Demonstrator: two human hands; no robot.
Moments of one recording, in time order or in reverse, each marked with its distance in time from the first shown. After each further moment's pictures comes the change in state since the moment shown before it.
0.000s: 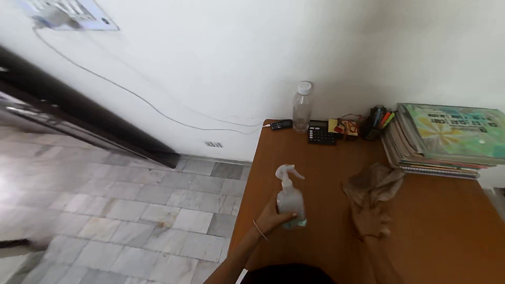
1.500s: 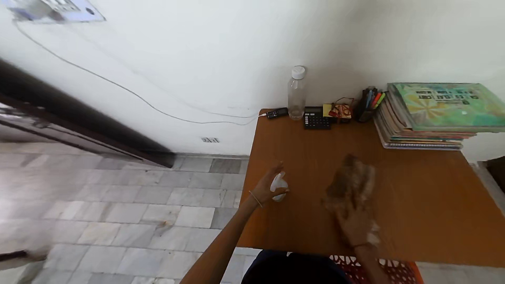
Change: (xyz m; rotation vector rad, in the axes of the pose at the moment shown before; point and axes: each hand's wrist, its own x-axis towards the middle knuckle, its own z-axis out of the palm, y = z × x) left_hand 0.035 -0.025 -0.043 0.481 -0.139 0.187; right_hand -0.094 0.026 0.027 0.010 0.043 -0.284
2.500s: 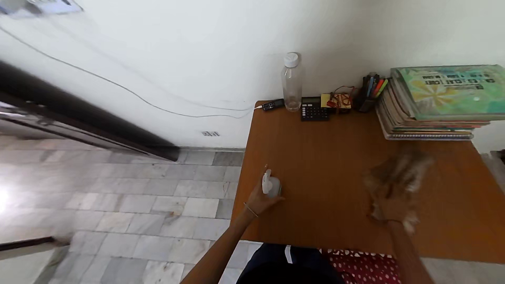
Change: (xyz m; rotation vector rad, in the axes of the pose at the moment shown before) left_hand -0.033 -0.028 0.039 0.119 0.197 -0.175; right_hand 0.068 0.094 -0.042 0.105 0.090 0.404
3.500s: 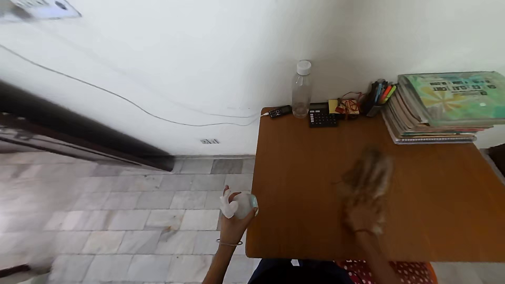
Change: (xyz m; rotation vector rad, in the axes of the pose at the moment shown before) left_hand -0.042 -0.047 -0.078 -0.075 0.535 0.018; right_hand -0.092 -0.109 0.057 -0.259 -0.173 -0.046
